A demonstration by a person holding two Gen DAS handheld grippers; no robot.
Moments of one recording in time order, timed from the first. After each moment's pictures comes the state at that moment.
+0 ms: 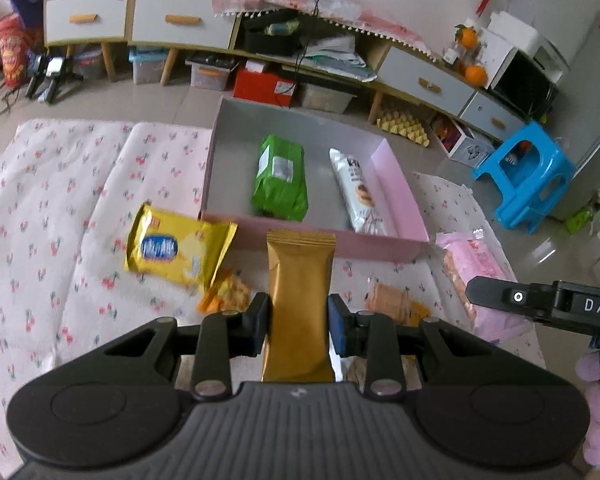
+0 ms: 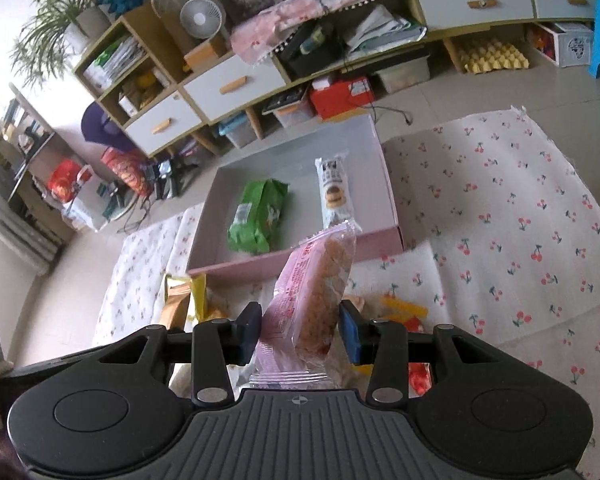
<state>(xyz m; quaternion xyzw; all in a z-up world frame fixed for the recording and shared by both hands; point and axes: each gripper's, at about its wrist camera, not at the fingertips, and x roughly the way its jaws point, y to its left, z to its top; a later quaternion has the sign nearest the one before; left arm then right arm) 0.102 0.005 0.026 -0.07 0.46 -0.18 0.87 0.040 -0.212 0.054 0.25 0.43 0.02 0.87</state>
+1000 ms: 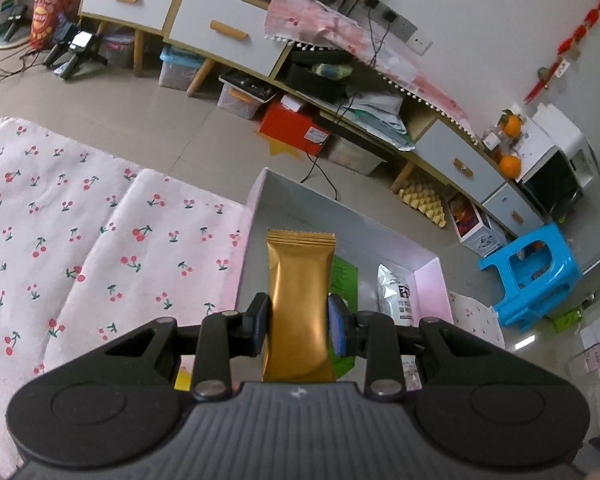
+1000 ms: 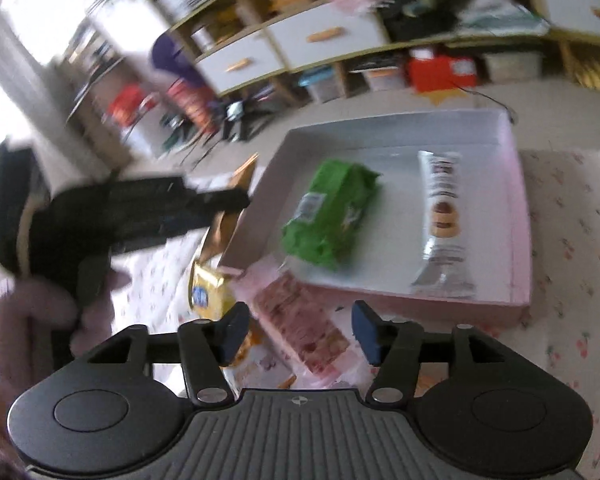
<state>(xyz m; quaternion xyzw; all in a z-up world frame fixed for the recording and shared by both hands) 0.209 0.044 -0.002 -0.20 0.43 -0.15 0.87 0.135 -0.177 0.011 0.16 0.46 0.18 0.85</state>
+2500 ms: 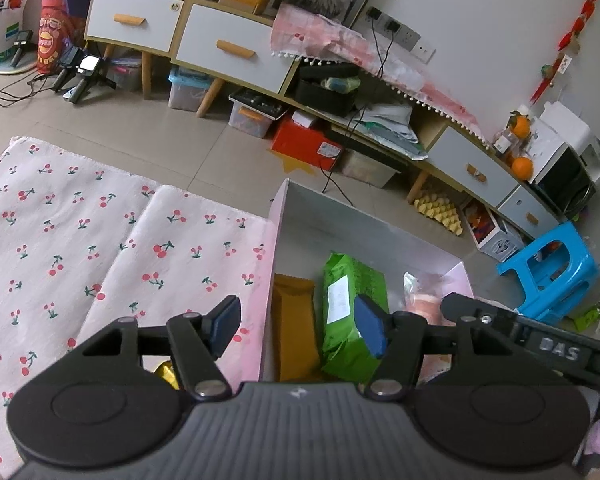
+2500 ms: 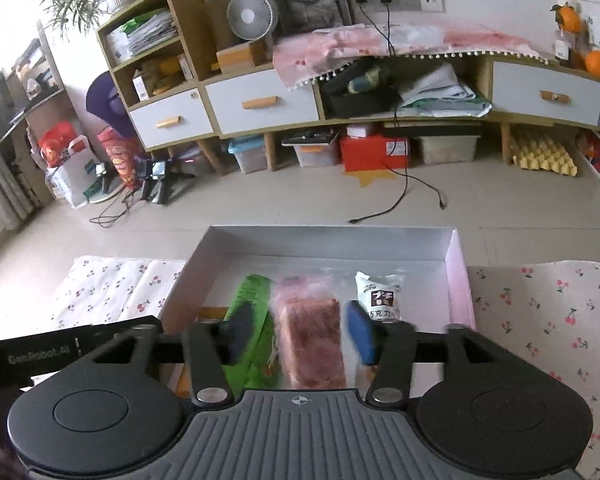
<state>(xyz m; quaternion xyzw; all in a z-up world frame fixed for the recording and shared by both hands) 0.208 0.049 -0.008 -0.16 0.41 -0.13 0.89 0.193 -0.171 0.020 0.11 0.38 0.04 0.92</state>
